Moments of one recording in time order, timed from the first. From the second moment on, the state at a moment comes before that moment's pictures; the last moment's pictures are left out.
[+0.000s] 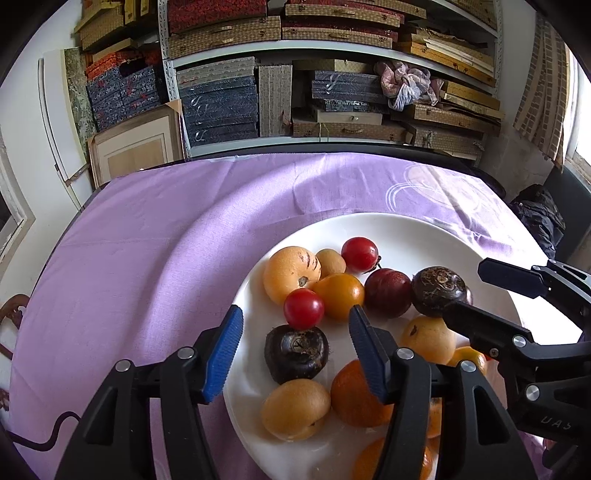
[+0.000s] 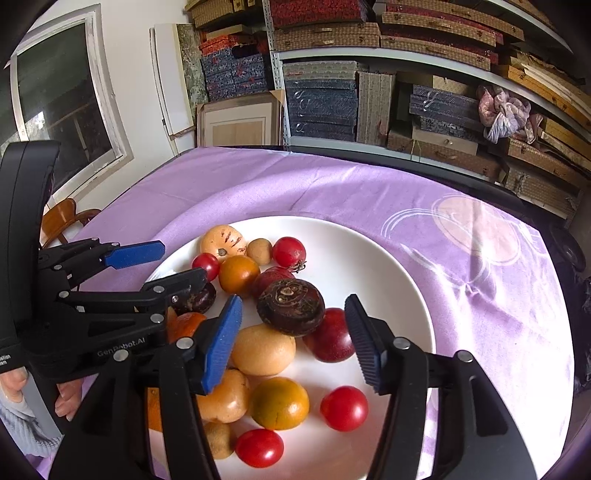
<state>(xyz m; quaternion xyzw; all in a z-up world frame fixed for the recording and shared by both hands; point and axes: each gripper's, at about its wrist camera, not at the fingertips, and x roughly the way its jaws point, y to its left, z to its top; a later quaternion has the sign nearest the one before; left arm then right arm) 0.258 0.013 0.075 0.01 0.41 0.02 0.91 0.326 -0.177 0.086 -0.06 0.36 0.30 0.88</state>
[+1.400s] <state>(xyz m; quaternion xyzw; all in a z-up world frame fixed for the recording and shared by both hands) 0.077 0.010 0.032 0.00 0.42 0.01 0.91 0.136 -0.234 0.038 -0.04 0.39 0.28 0.87</state>
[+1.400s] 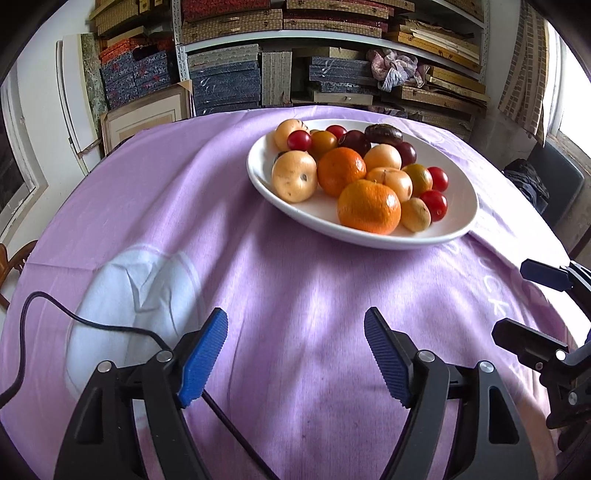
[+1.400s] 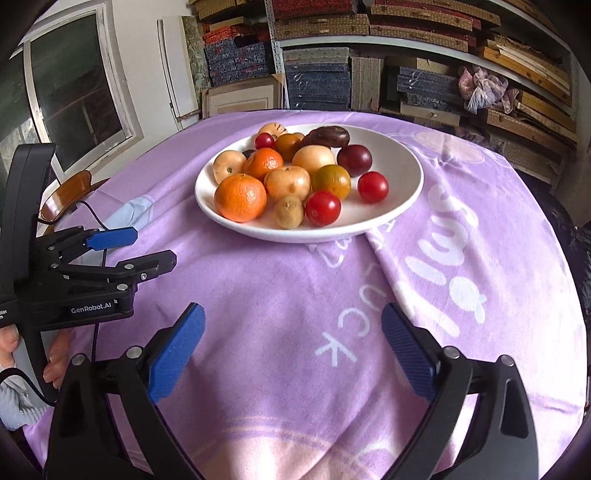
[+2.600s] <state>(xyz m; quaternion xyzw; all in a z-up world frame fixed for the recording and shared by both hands) 0.065 0.012 0.012 0.00 0.45 0.03 0.89 0.132 -0.210 0.011 -0.09 0.44 0.21 0.87</state>
